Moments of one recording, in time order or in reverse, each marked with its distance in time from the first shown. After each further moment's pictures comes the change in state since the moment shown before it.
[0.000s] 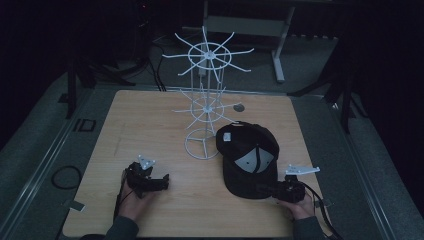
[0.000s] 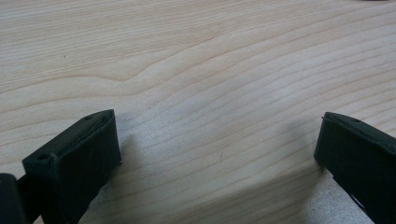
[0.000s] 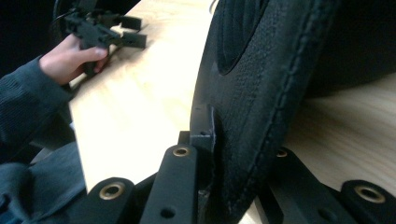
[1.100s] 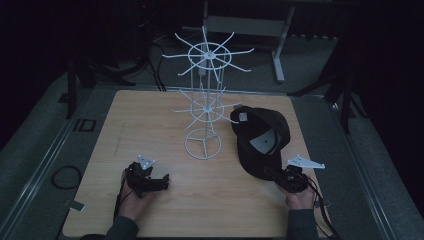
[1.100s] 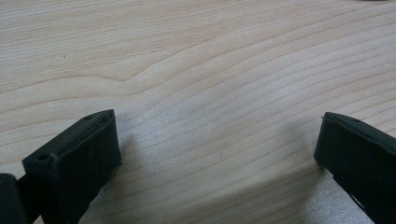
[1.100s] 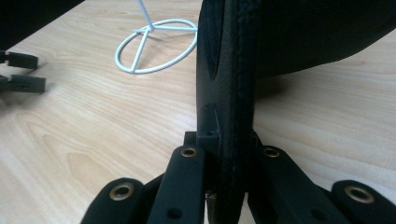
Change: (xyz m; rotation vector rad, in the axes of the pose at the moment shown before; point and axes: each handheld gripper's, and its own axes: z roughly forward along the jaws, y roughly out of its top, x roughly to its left) left arm 0.000 0.000 0.000 0.000 0.000 0.000; right arm 0.008 0.026 -0.003 -0.119 -0.392 -0.050
